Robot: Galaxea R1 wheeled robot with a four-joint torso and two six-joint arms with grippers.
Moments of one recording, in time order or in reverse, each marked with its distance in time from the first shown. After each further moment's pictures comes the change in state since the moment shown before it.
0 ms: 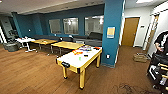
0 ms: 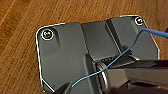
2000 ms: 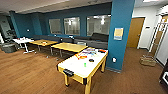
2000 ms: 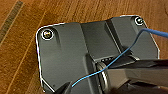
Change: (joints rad) left arm 0.000 0.001 0.003 0.000 0.000 0.000; right arm 0.002 0.002 -0.001 0.000 0.002 0.000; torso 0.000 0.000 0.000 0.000
